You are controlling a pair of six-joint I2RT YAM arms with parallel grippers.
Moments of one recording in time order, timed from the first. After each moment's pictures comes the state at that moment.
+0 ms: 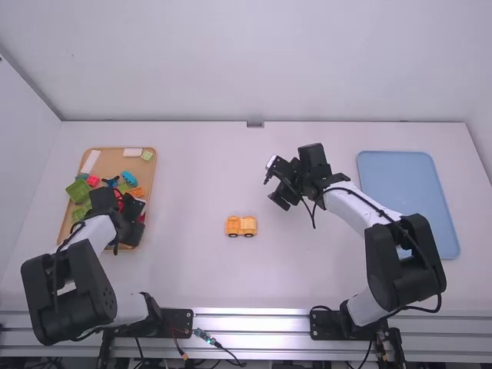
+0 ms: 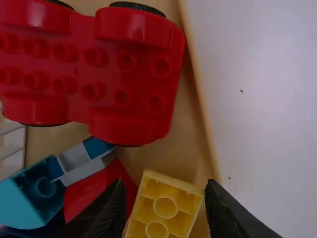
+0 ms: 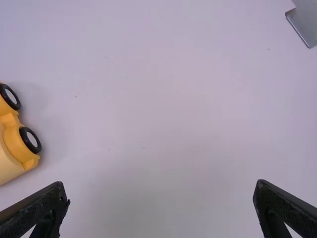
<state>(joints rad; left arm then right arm) 0.46 1.44 0.62 -0.42 -0.01 0.65 0.32 1.67 0.98 -0.24 -0.35 -0.71</state>
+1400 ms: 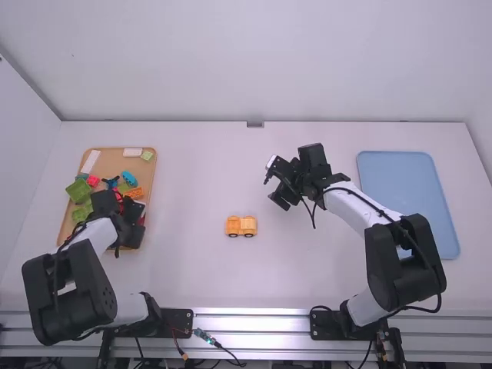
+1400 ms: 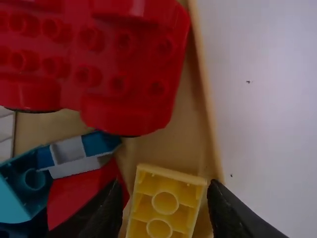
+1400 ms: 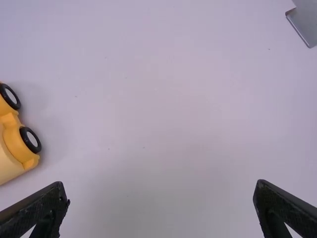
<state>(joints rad) 0.46 1.44 0.58 -0.39 -0.03 0.62 0.32 1.67 0.98 -0.24 -0.35 -0.71</state>
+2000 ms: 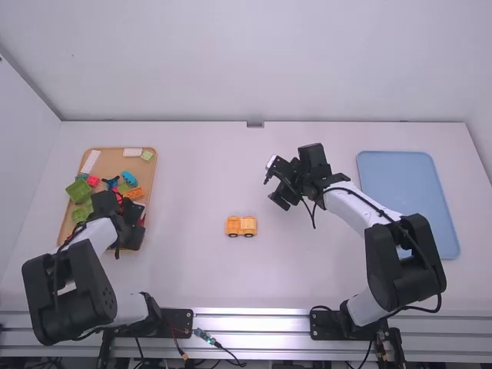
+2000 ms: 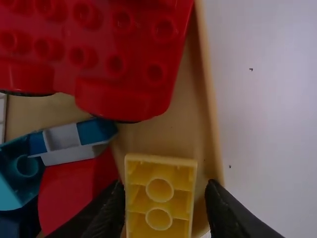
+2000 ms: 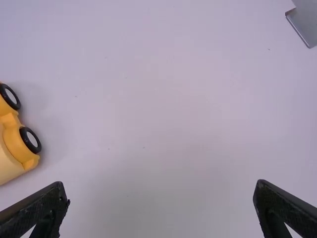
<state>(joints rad) 0.46 1.44 0.58 -0.41 -0.04 0.60 0.32 1.67 0.98 -0.24 -0.35 -0.71</state>
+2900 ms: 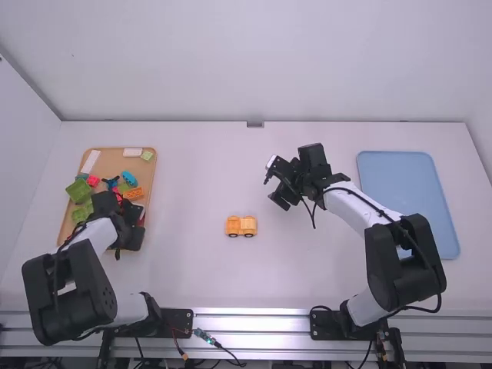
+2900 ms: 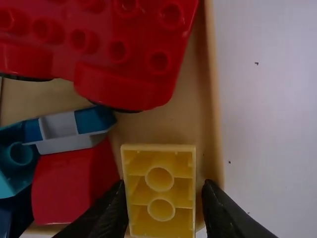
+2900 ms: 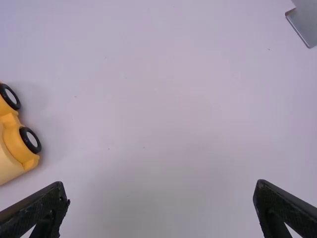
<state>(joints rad) 0.46 1.44 0.58 -0.43 -0.05 0.54 0.32 1.67 0.98 -0.24 -0.35 -0.71</state>
